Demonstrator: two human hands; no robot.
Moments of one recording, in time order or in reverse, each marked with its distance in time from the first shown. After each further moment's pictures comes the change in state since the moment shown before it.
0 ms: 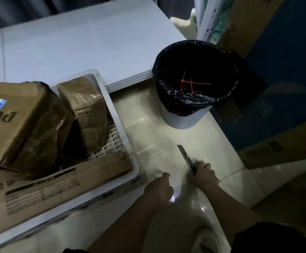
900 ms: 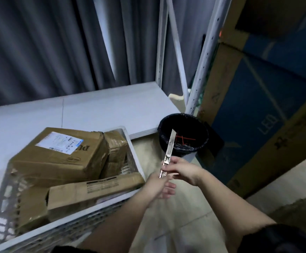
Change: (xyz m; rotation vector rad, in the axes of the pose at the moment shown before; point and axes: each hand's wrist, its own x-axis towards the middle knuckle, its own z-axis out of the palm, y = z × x) left_hand -0.174 0.089 -0.106 -0.944 0.147 0.111; right_hand -0.182 -0.089 -0.200 0.842 -0.460 -0.552
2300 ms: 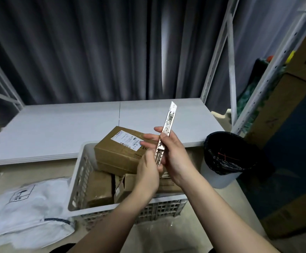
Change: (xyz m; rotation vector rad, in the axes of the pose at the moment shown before) left_hand -0.155 0.037 -0.142 -0.153 0.550 0.646; right_hand -0.065 -0.138 0.226 0.500 -0.167 -0.502
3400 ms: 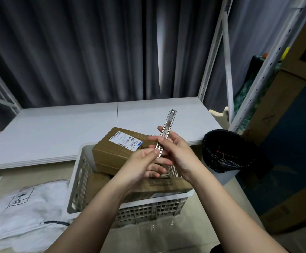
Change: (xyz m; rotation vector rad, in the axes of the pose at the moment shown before) left_hand 0.007 0.026 -0.026 -0.171 -0.413 -0.254; right_hand 0.006 -0.007 -0.029 -0.156 -0.020 -0.008
